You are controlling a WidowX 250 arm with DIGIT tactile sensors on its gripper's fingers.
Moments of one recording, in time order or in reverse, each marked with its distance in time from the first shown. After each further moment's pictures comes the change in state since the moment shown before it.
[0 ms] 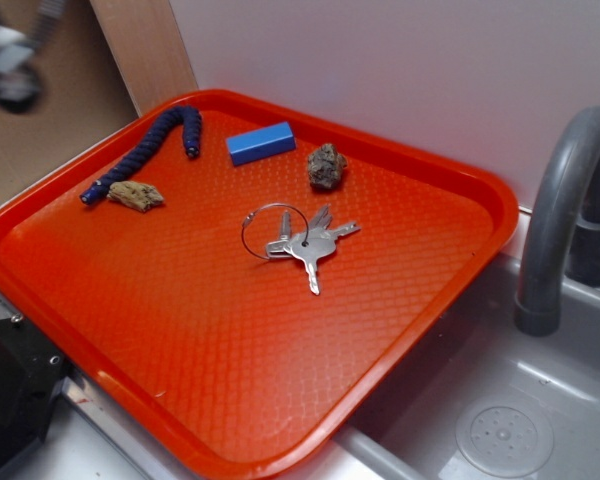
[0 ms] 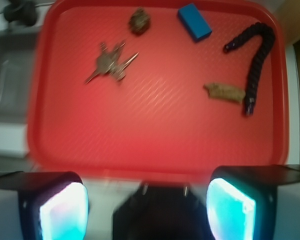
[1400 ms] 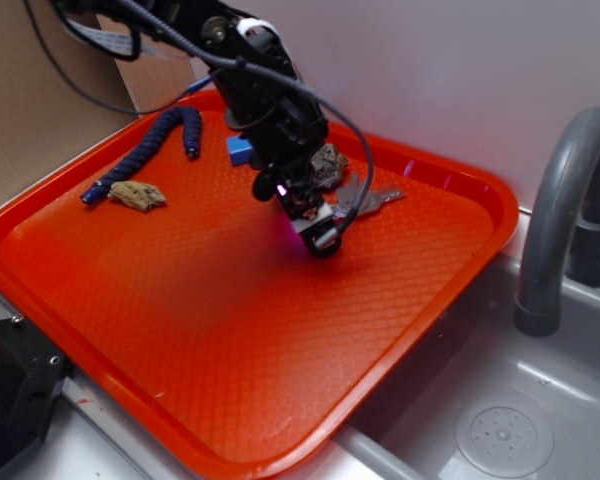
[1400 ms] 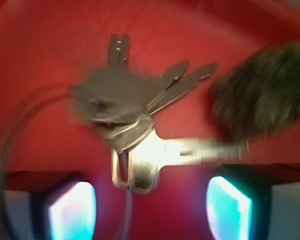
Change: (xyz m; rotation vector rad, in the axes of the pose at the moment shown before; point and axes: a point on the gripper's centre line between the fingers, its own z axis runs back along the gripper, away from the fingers) arm 0.118 -0.071 -0.159 -0.044 -0.191 -0.436
